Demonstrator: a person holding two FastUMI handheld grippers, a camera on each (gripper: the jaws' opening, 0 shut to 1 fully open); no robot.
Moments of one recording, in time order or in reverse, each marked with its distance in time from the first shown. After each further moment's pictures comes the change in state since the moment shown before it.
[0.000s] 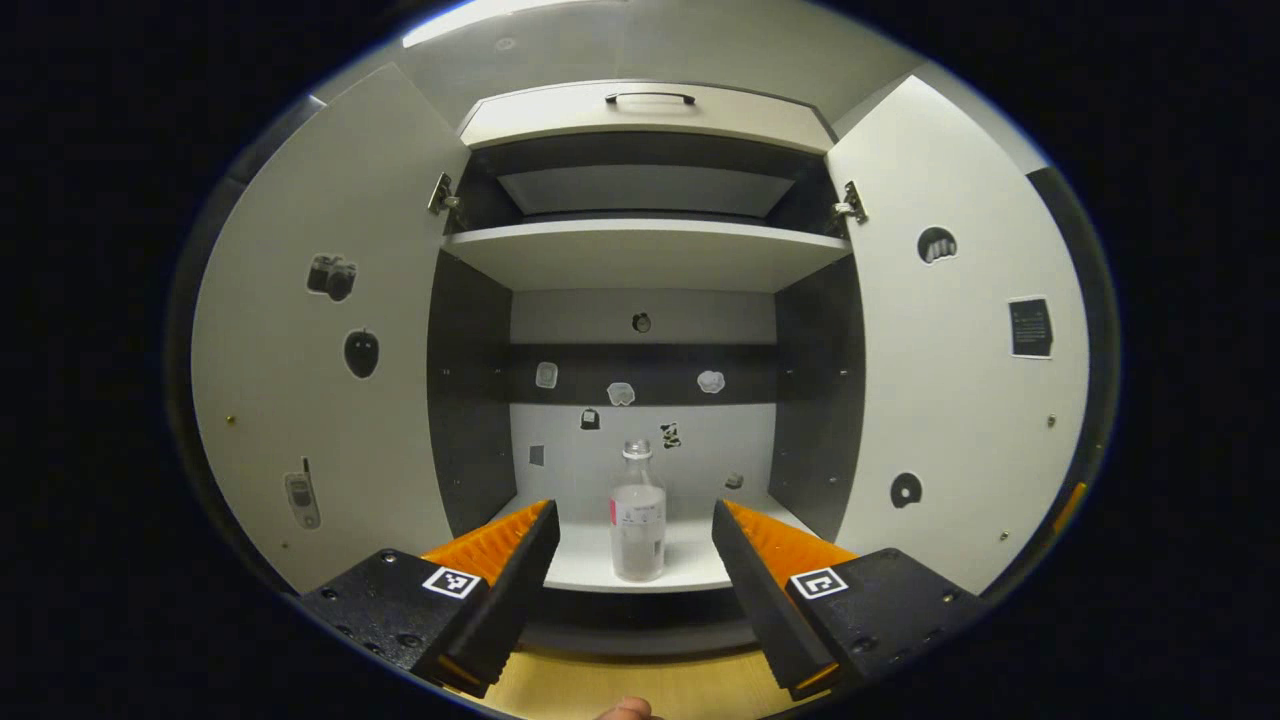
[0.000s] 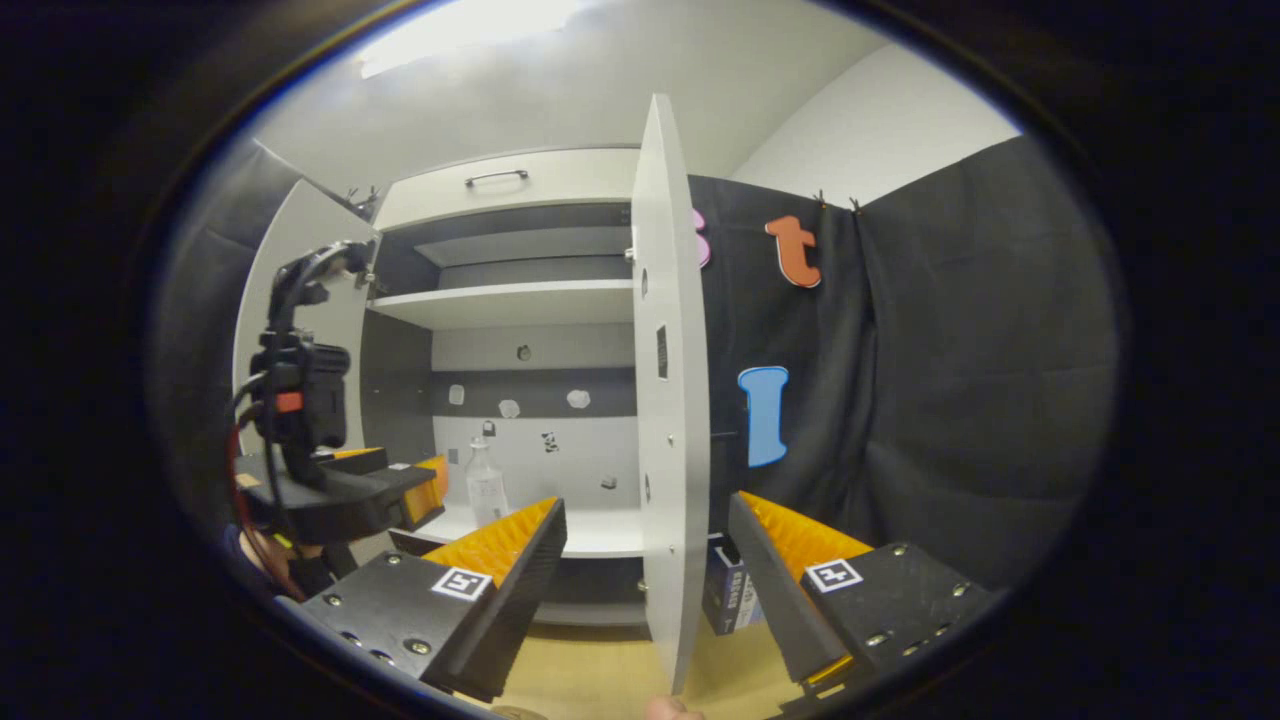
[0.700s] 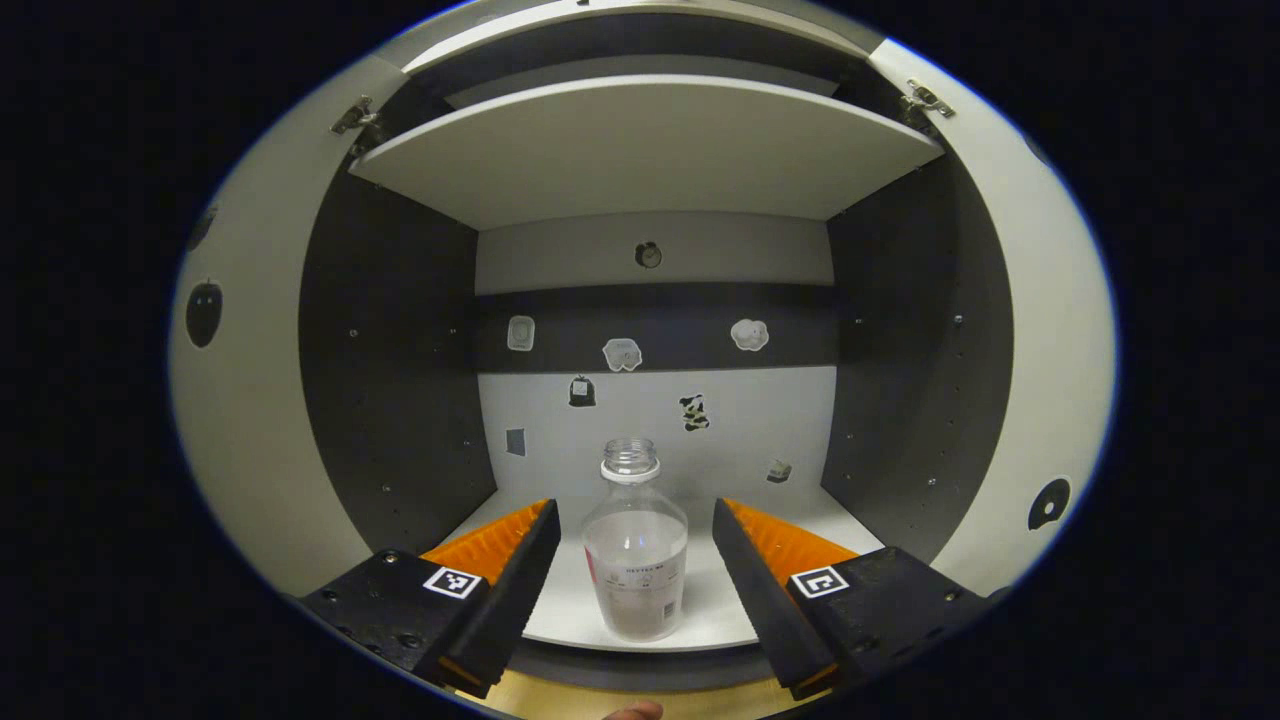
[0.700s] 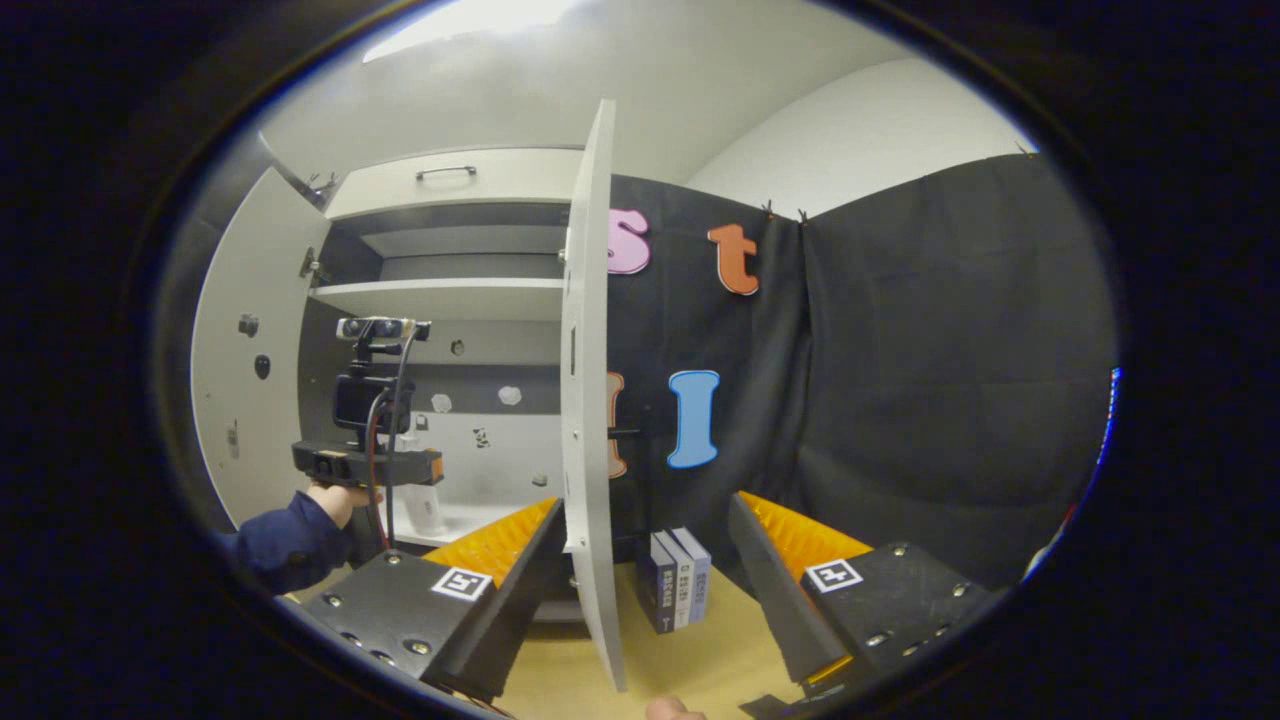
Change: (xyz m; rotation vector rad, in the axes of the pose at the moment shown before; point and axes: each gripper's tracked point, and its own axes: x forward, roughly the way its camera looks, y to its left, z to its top) left arm 0.151 -0.003 -0.049 0.004 0.128 0.056; right arm -0.013 -0.055 -0.002 -0.043 -0.006 -0.175
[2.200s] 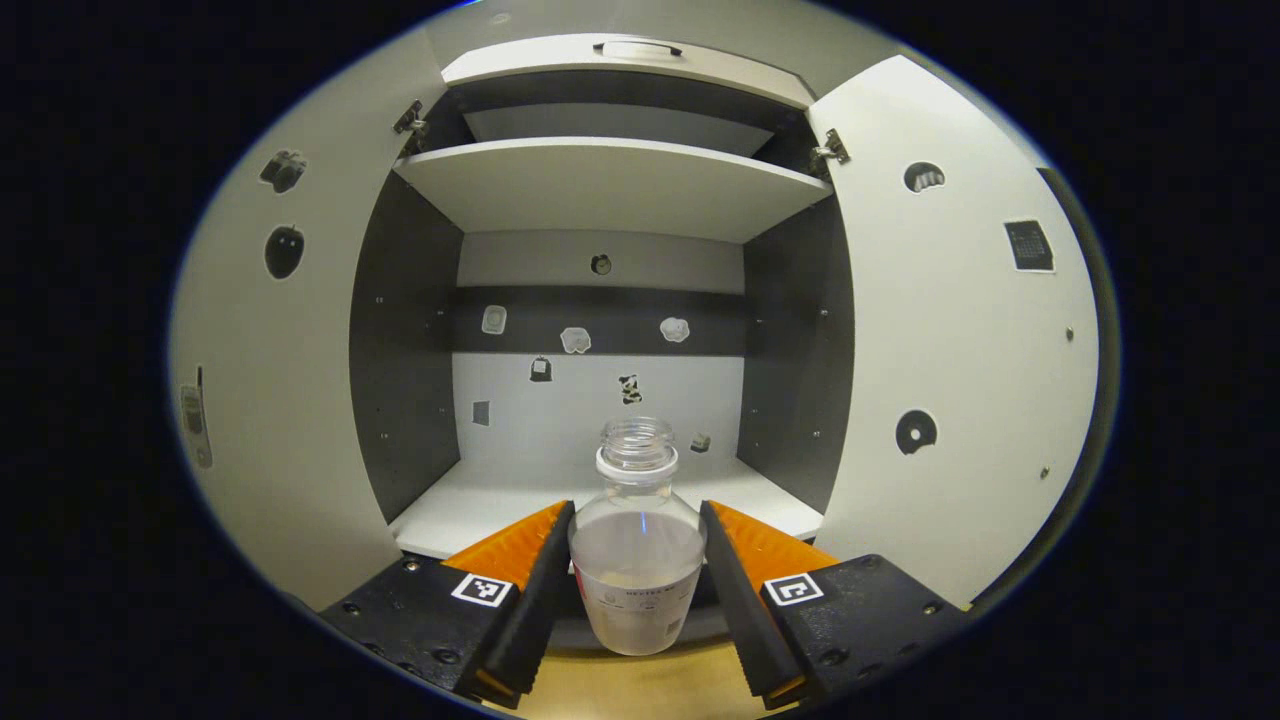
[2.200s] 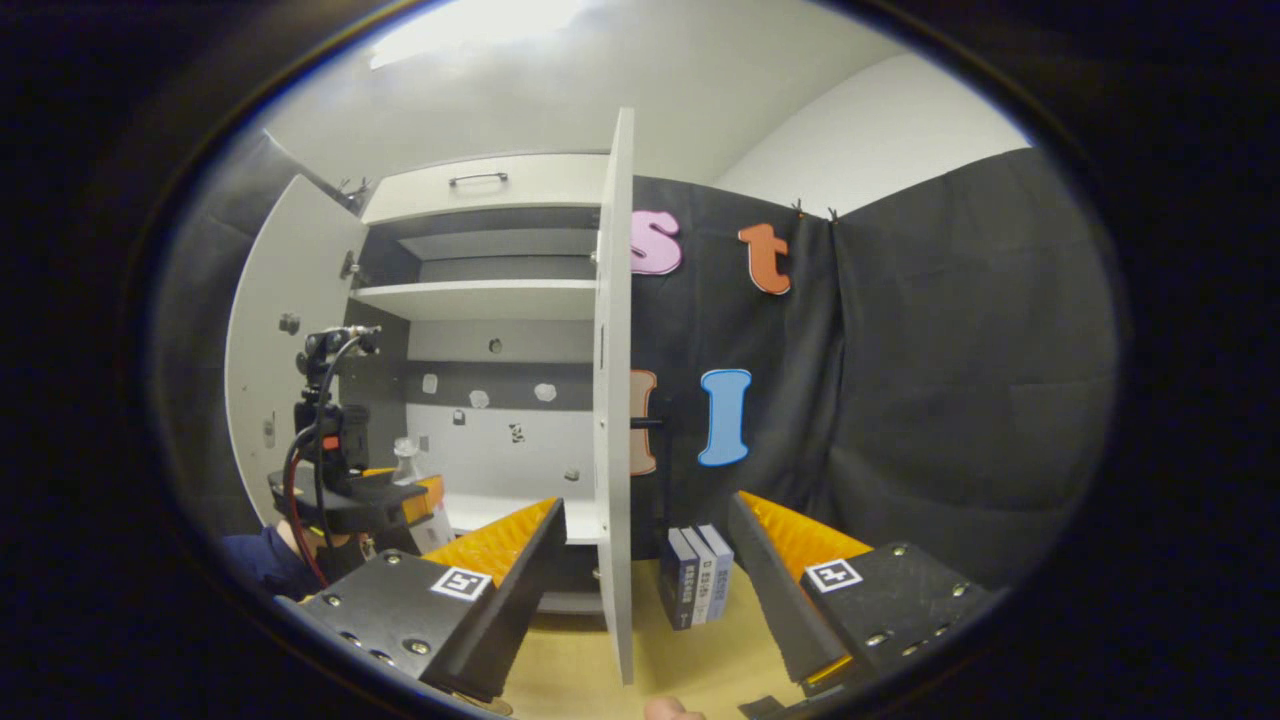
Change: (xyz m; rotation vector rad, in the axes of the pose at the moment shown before) left arm -0.135 -0.015 -0.050 -0.022 -0.054 -0.234; right arm -0.019 0.014 -0.002 -0.002 -0.001 0.142
